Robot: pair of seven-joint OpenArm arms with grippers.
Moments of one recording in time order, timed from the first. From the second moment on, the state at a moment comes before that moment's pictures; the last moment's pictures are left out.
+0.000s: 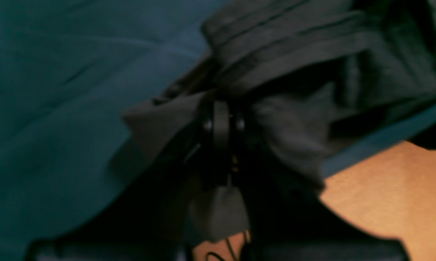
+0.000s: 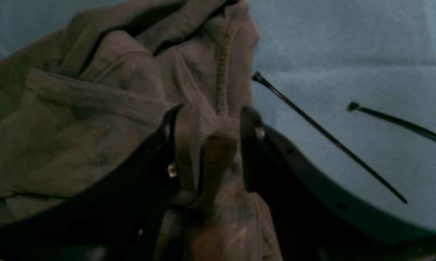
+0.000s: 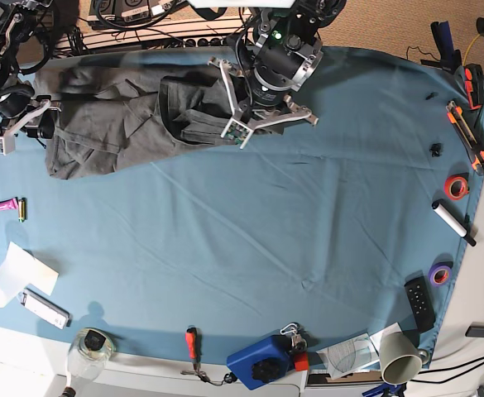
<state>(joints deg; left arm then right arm) 17.1 3.9 35.1 117.6 11.9 -1.9 67.4 -19.6 24.5 42.9 94.8 37.2 33.9 -56.1</state>
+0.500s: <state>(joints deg) 17.0 5.0 34.7 117.6 -8.2 -14.5 65.8 -19.6 24.5 42.9 94.8 37.2 33.9 -56.1</state>
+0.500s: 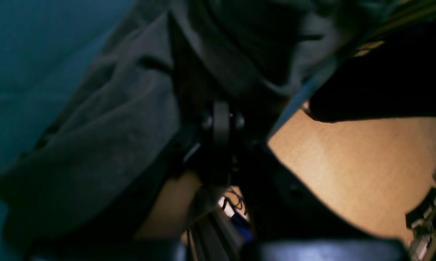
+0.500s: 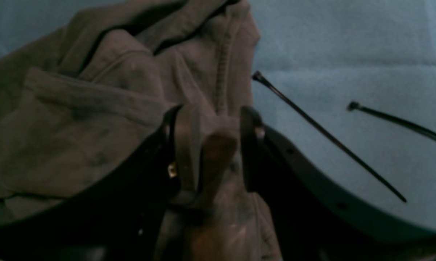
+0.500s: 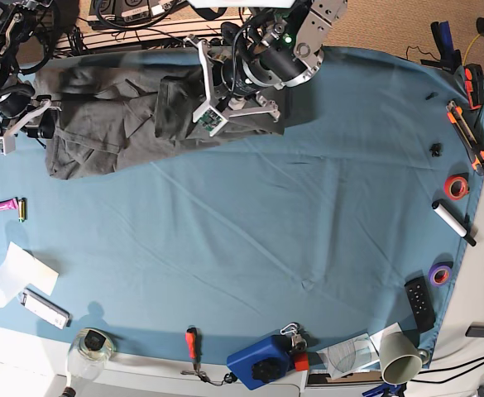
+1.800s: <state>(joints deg) 10.9 8.3 35.1 101.2 -12.7 -15.1 65.9 -19.6 24.4 42.9 94.8 37.2 33.8 -56.2</state>
